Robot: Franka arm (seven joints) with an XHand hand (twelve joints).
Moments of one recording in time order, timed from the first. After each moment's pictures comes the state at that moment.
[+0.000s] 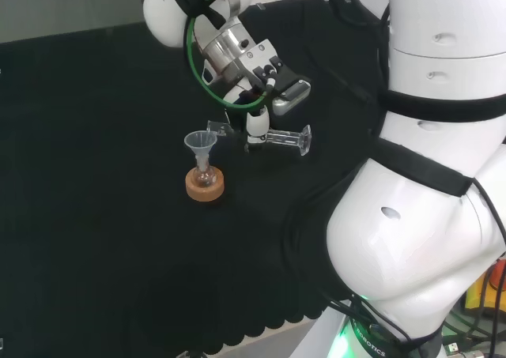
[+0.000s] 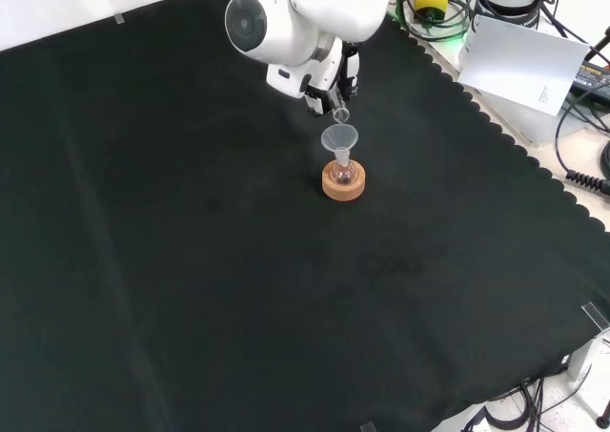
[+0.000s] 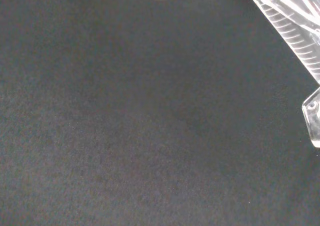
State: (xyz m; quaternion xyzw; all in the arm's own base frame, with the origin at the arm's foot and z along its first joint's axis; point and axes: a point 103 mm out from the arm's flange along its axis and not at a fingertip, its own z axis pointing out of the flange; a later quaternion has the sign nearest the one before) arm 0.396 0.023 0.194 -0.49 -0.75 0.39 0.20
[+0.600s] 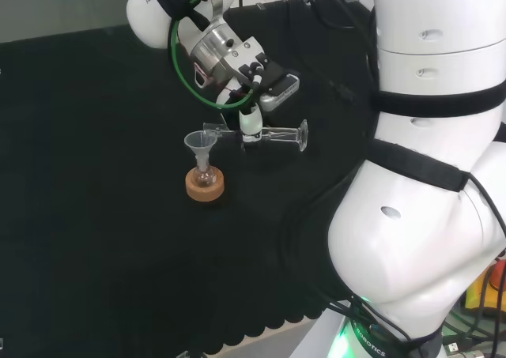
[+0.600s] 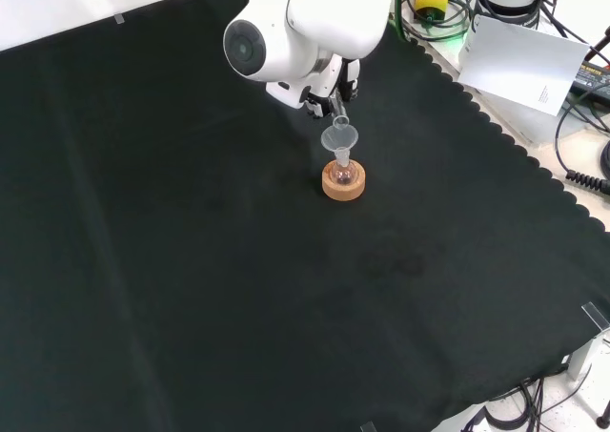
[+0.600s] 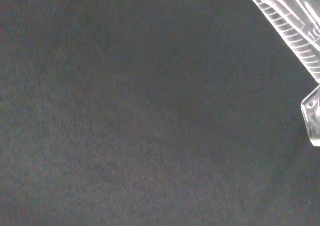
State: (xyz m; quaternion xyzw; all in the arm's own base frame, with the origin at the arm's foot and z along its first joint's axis) arm 0.401 0.035 0.201 -0.50 -0.73 0.43 0.20
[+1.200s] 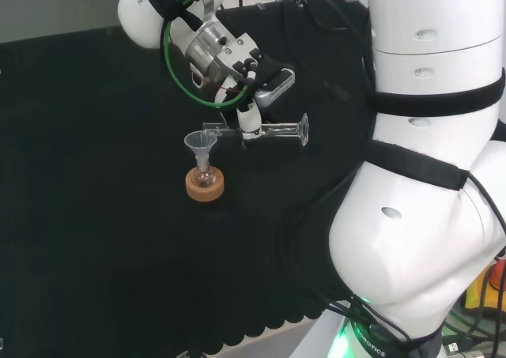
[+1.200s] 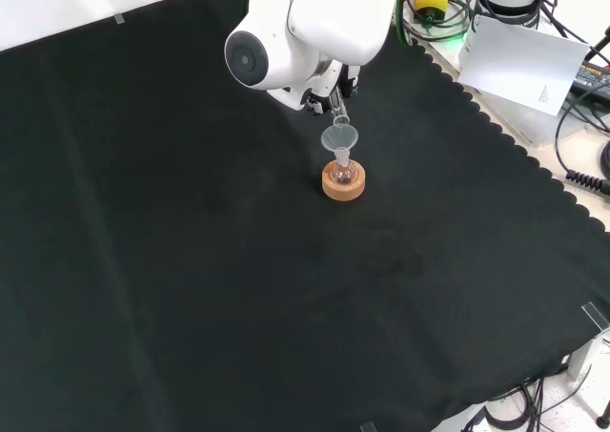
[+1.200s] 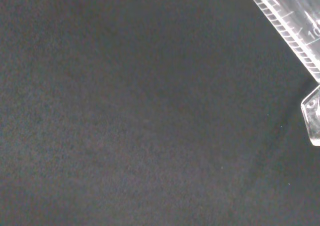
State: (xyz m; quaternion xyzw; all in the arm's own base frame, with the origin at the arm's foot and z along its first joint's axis) arm 0.402 0.038 0.210 -0.49 -0.71 0.46 0.19
